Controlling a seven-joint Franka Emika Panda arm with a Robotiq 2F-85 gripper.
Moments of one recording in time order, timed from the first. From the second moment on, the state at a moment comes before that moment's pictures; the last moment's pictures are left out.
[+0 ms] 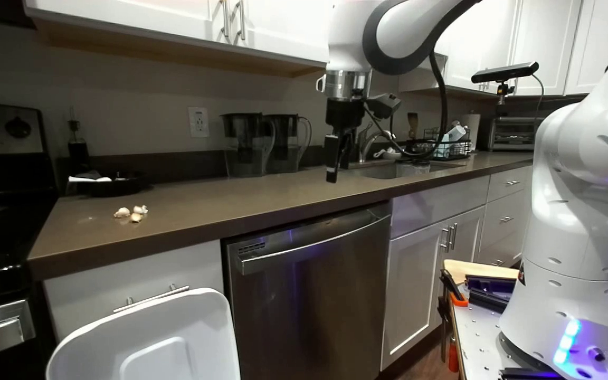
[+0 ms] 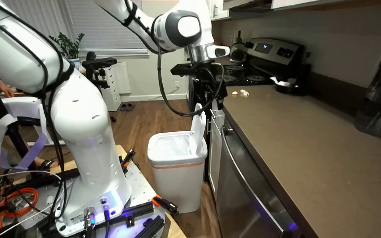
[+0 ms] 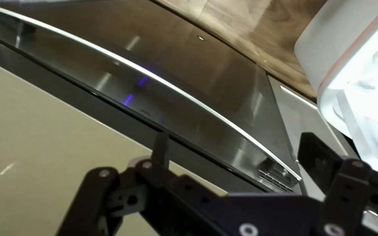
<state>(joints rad) -0.11 -0.52 0.00 -2.70 -0.25 2.31 0.10</state>
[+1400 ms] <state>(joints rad) 0.09 0.57 0.10 -1.51 -0.04 2.08 -0.30</state>
